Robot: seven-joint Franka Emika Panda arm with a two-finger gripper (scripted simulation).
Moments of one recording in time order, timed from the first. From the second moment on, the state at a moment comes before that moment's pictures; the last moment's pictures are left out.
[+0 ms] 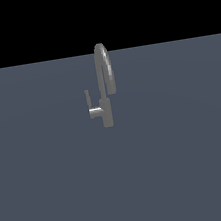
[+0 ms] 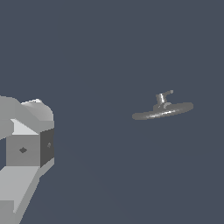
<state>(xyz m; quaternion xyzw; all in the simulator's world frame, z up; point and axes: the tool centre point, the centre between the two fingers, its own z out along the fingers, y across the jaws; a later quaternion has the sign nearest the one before) -0.254 -0.011 0.498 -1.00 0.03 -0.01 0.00</state>
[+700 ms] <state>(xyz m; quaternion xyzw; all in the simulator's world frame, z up) -0.253 -0.004 0.491 -1.00 0.01 0.01 0.01</state>
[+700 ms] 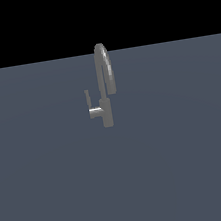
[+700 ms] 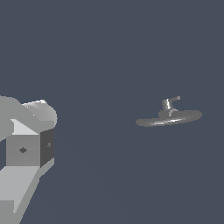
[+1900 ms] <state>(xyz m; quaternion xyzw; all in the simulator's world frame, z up) -0.244 0.068 0.583 -0.97 0.18 -0.17 -0.02</state>
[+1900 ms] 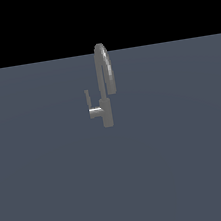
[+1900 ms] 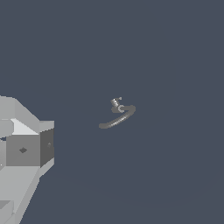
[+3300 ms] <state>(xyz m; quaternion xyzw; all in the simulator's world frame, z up) -0.101 0.222 0.505 -0.82 0.42 -0.36 -0.12</state>
